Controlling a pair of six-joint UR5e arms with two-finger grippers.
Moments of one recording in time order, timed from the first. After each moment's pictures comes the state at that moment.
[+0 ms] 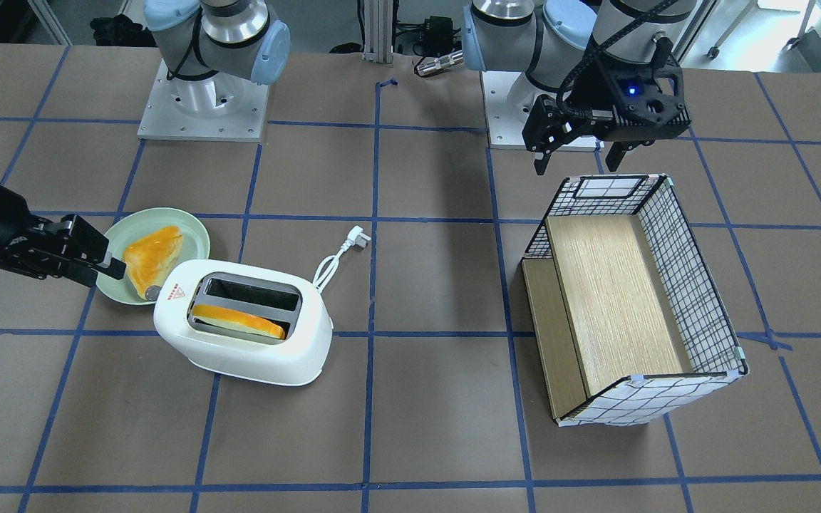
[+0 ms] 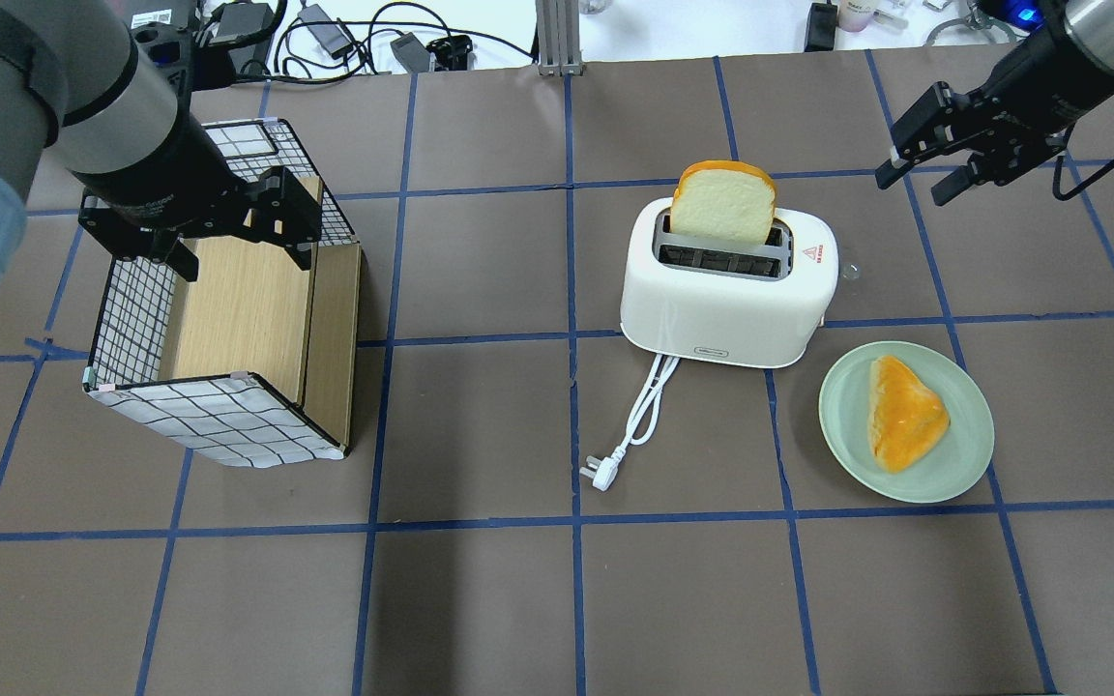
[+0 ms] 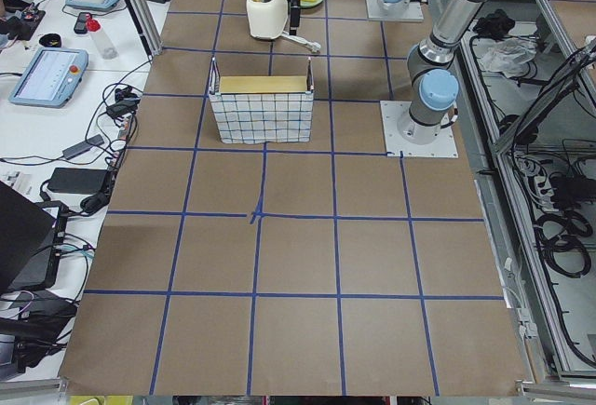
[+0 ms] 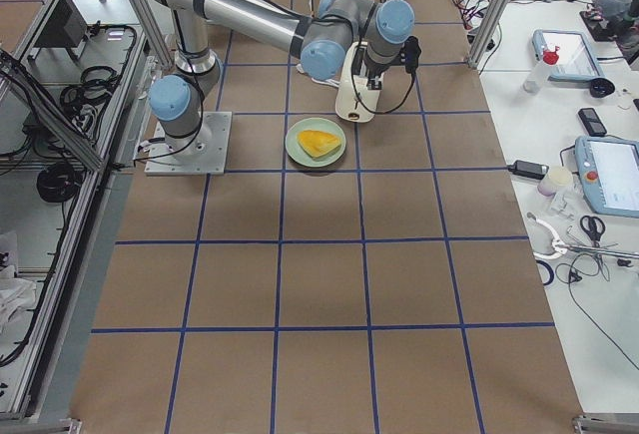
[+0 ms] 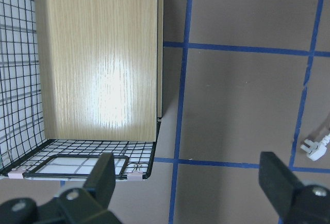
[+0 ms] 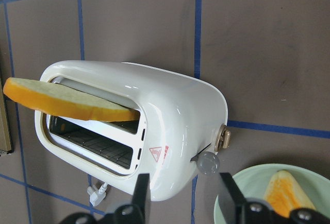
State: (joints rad) left arm -1.57 -1.47 -1.67 -1.51 1.60 -0.08; right arm 1.21 -1.36 1.58 -1.58 -1.14 -0.43
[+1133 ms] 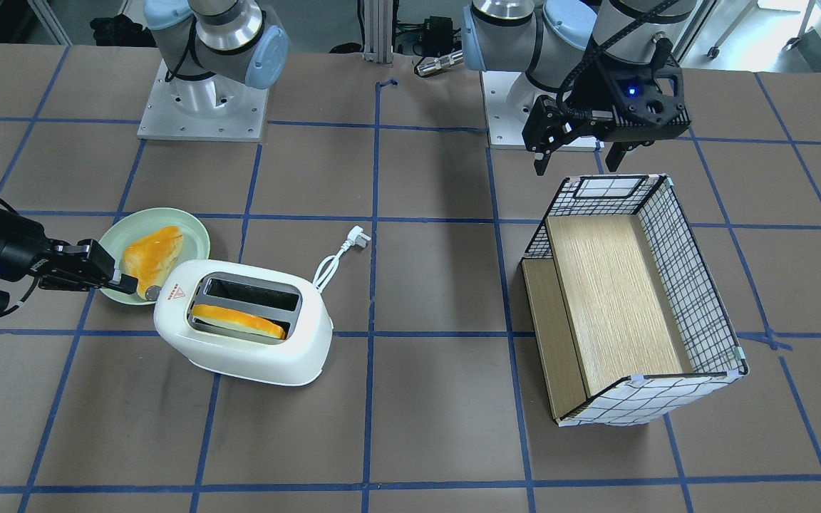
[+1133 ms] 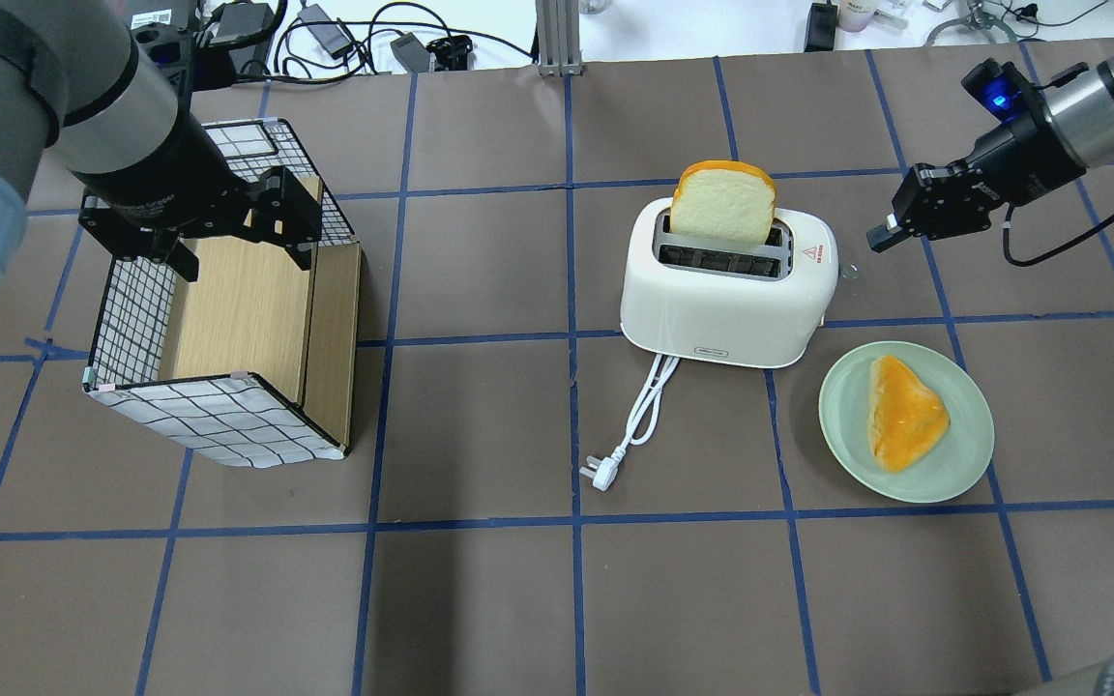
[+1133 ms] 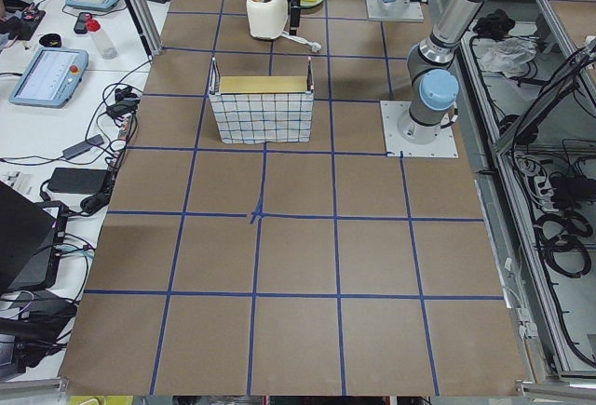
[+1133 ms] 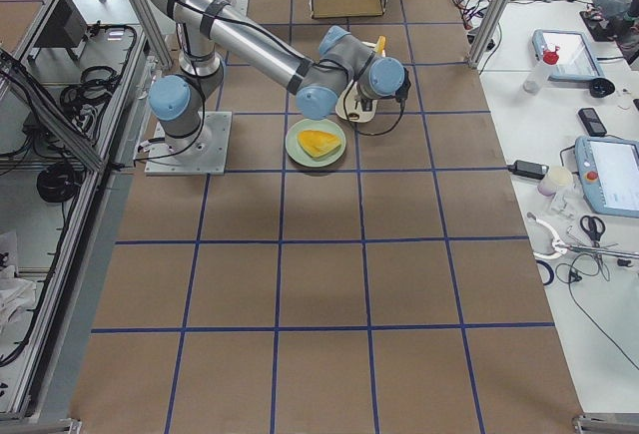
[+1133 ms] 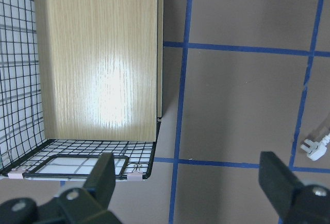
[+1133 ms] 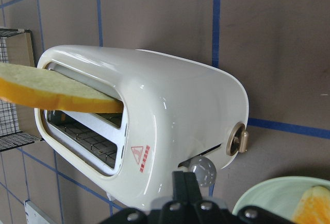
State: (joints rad) left arm -1.57 -1.47 -1.67 -1.51 1.60 -0.08; right arm 1.13 -1.31 1.69 -1.58 -0.98 -0.57
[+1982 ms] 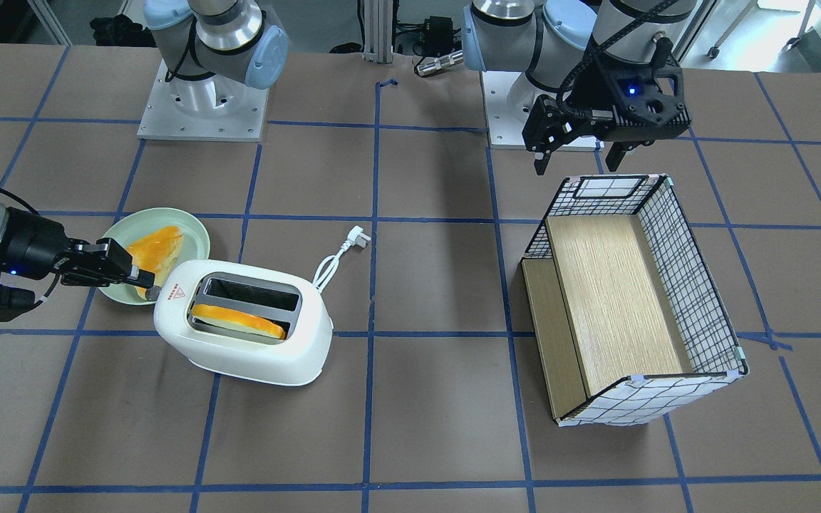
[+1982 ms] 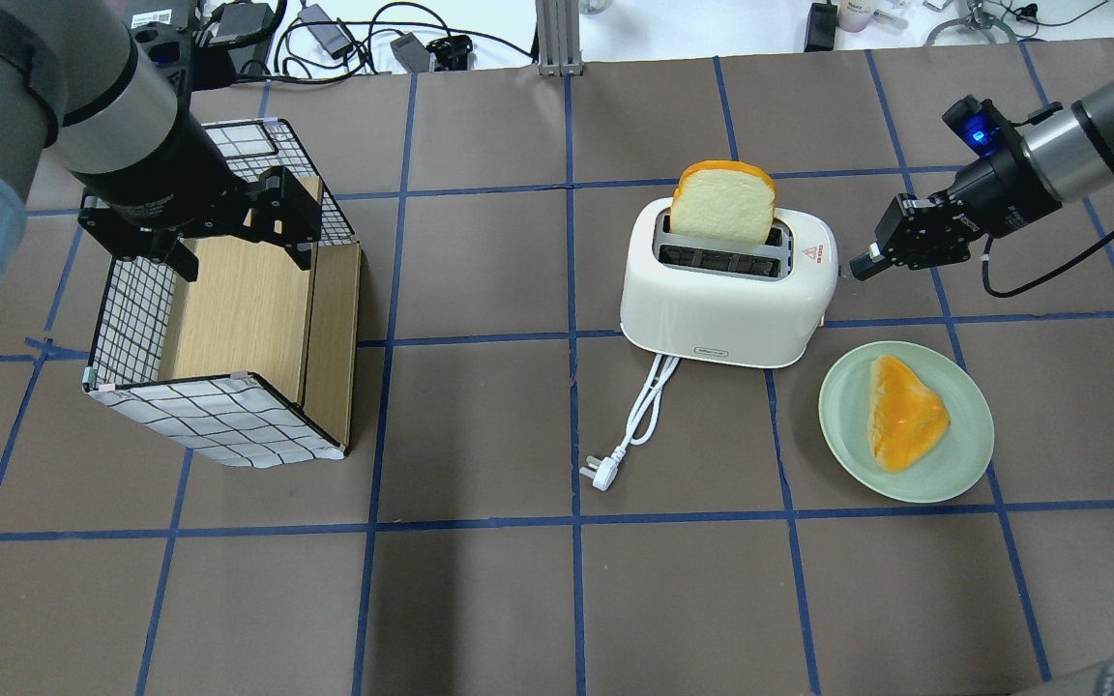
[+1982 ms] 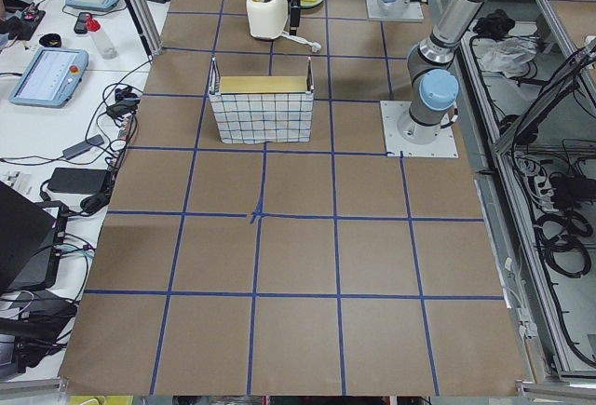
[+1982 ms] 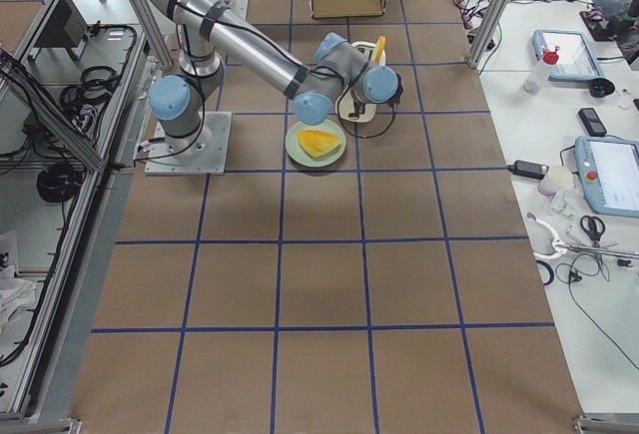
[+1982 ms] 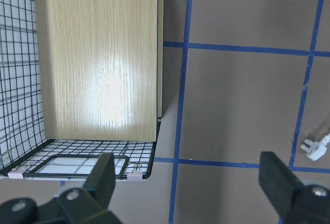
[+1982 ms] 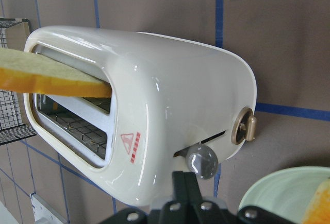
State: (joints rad) left arm -1.57 -1.47 -1.67 -1.51 1.60 -0.08; right arm 1.13 -1.31 1.75 -1.59 -0.98 -0.58
